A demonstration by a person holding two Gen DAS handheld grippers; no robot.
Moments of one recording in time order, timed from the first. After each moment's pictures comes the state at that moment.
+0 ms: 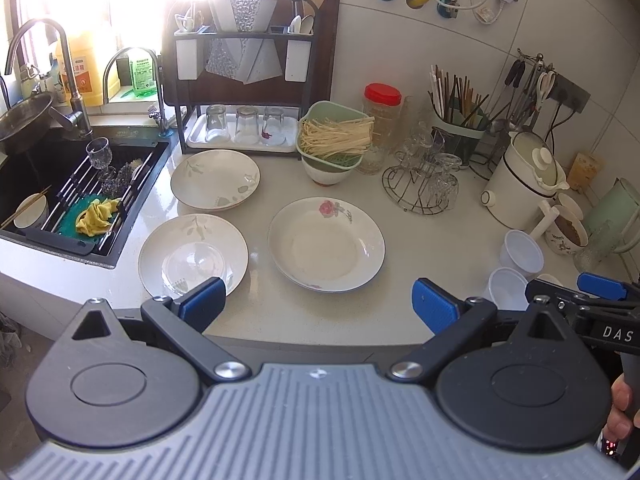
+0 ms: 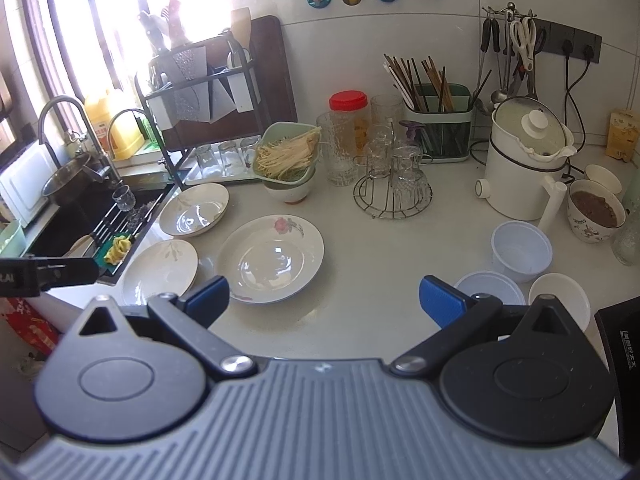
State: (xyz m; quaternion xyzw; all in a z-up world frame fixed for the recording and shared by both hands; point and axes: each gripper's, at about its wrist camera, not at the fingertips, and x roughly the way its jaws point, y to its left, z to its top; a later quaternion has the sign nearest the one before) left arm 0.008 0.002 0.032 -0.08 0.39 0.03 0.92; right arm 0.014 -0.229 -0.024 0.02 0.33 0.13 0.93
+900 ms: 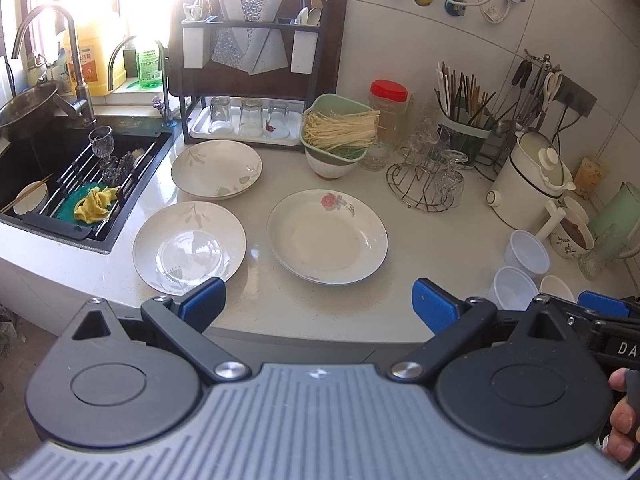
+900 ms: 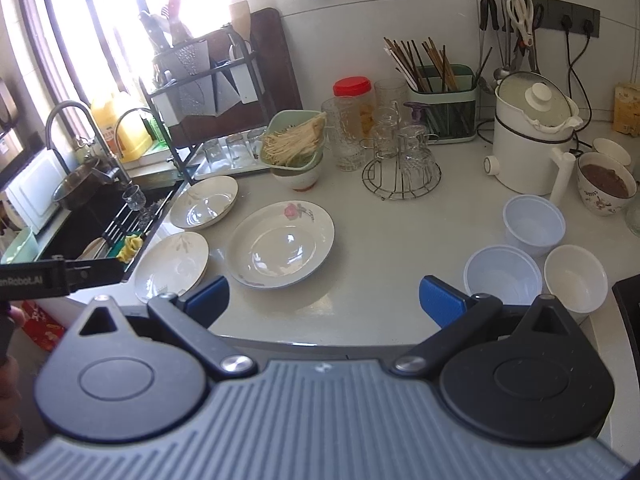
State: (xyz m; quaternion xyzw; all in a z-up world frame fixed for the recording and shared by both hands) left arm 0.001 -0.005 0.002 -0.09 0.38 0.04 0.92; right arm 0.005 -0.236 -0.043 0.05 0.34 0.15 0.93
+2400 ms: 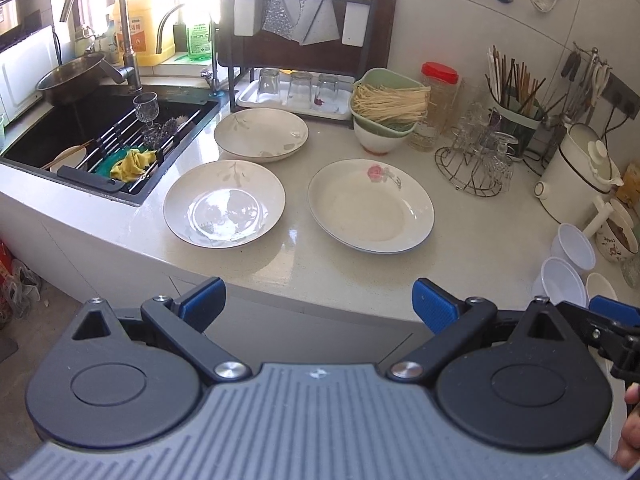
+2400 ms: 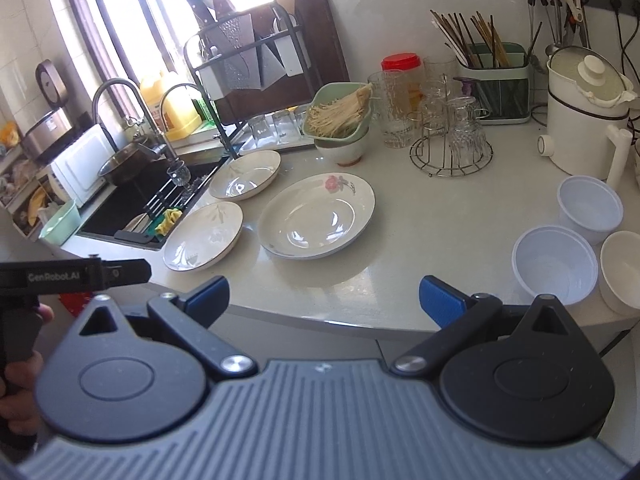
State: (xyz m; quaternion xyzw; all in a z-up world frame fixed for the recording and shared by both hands) left arm -0.018 -0.008 -0.058 -0.10 0.39 0.12 0.91; right arm 0.009 -0.245 -0.094 0.06 0.34 0.24 0.91
